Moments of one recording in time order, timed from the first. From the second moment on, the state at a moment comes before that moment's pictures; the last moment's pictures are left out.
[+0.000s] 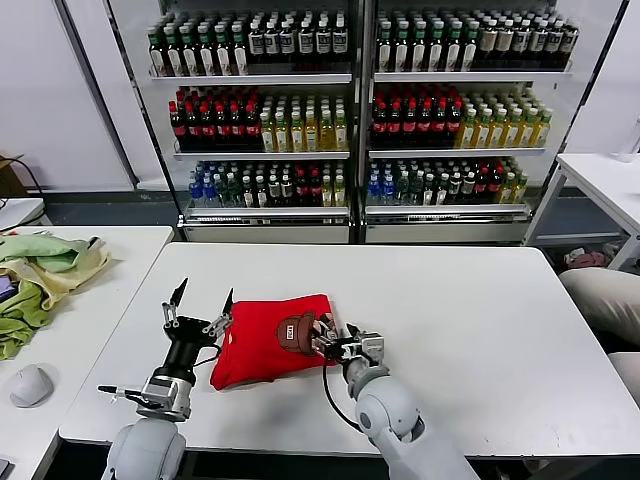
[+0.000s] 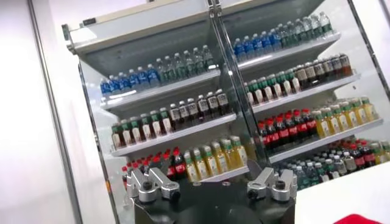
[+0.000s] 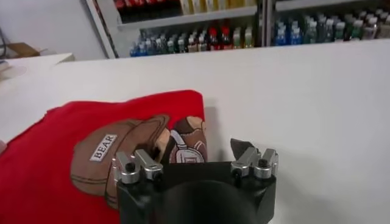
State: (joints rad) left arm 1.31 -1.27 -0.50 -1.96 0.02 -0.02 -0.04; right arm -0.95 1.38 0.00 1.74 0.57 -0.58 0.36
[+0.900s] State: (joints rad) left arm 1.30 -1.26 -0.49 -1.89 0.08 -0.07 -0.06; right arm -0.95 1.38 0.04 1.75 0.54 -0.55 0.33
